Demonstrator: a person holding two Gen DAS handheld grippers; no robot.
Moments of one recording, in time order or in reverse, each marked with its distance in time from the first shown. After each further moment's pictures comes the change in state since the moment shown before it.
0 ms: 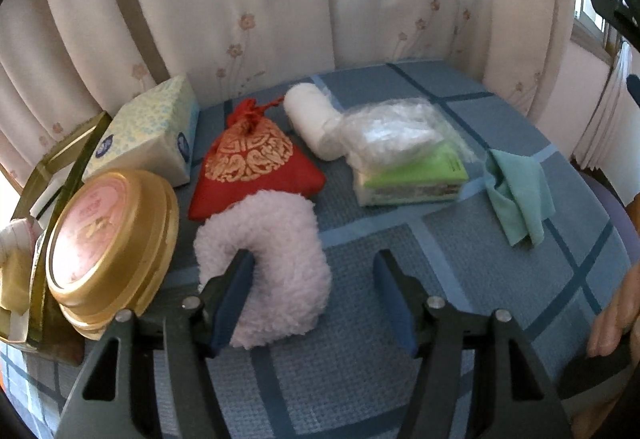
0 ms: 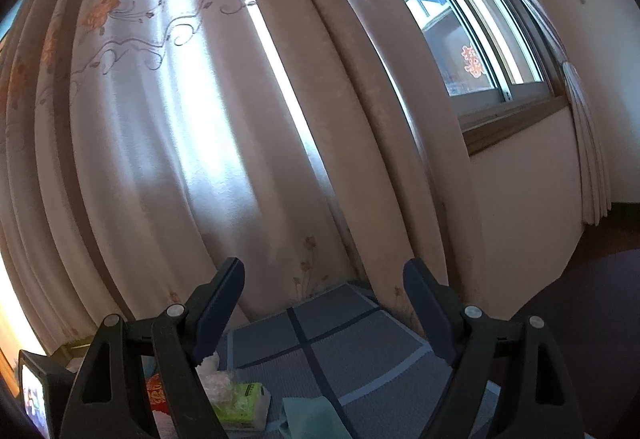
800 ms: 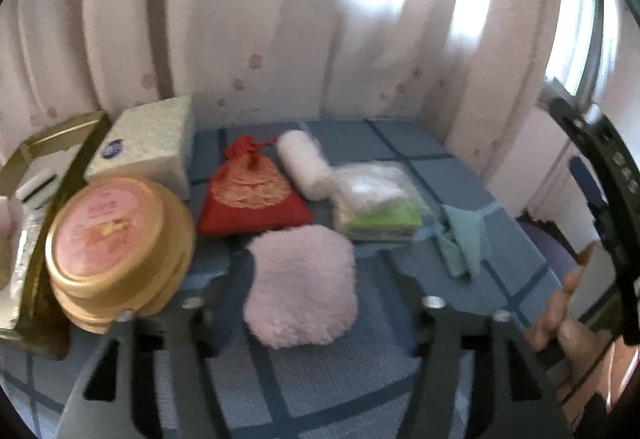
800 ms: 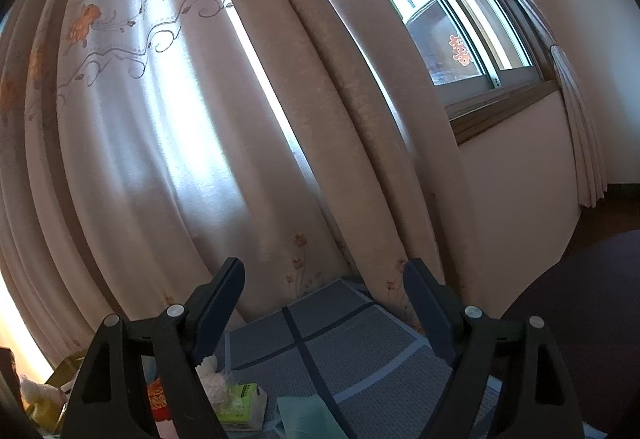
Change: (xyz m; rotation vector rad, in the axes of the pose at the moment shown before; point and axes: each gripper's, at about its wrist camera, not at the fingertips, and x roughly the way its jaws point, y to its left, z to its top) left arm -0.035 0.029 -0.001 -0.131 -0.121 -0.178; right arm 0.002 -0.012 -0.001 0.052 0.013 -0.013
